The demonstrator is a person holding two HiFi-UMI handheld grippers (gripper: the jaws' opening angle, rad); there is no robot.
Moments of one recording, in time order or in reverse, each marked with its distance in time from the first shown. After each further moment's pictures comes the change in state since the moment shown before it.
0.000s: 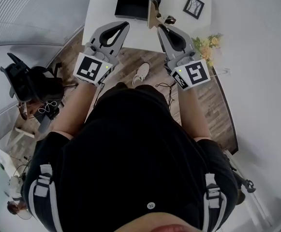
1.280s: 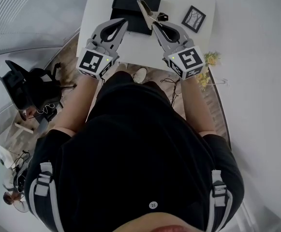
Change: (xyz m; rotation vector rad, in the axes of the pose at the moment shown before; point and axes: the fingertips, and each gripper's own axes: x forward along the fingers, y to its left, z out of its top) left arm 0.111 0.073 -0.045 -0.048 0.050 0.078; right arm 0.078 -0.118 -0.061 0.005 0.251 0.105
